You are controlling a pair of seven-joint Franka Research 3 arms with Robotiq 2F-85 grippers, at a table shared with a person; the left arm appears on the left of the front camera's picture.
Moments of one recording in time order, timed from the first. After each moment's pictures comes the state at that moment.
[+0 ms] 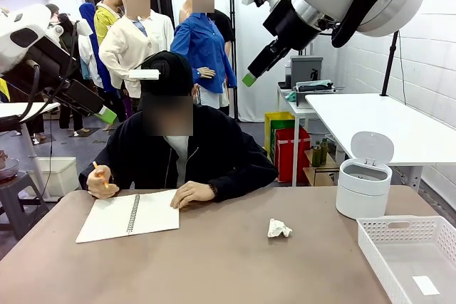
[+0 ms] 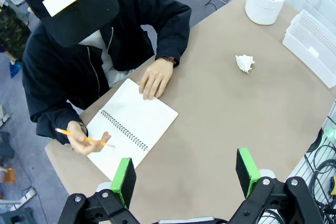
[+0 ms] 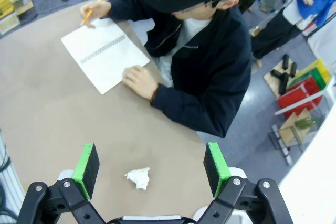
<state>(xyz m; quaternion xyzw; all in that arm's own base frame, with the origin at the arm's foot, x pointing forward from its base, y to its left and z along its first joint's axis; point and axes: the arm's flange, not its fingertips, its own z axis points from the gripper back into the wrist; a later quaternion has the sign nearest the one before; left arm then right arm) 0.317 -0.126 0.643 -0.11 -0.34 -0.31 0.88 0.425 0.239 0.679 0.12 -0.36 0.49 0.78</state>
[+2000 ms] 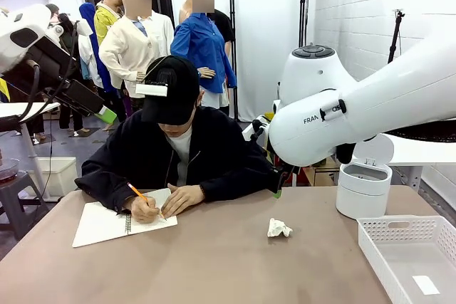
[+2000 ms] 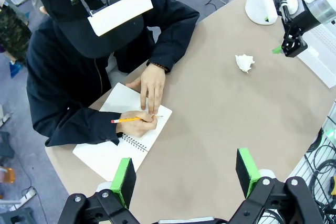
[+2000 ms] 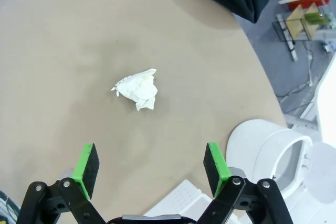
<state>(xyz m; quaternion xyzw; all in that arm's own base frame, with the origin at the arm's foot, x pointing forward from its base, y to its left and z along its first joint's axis) 0.317 -0.126 0.643 -0.11 -0.34 -0.31 0.88 0.423 0.250 0.459 -0.05 -0.17 0.44 0.88</state>
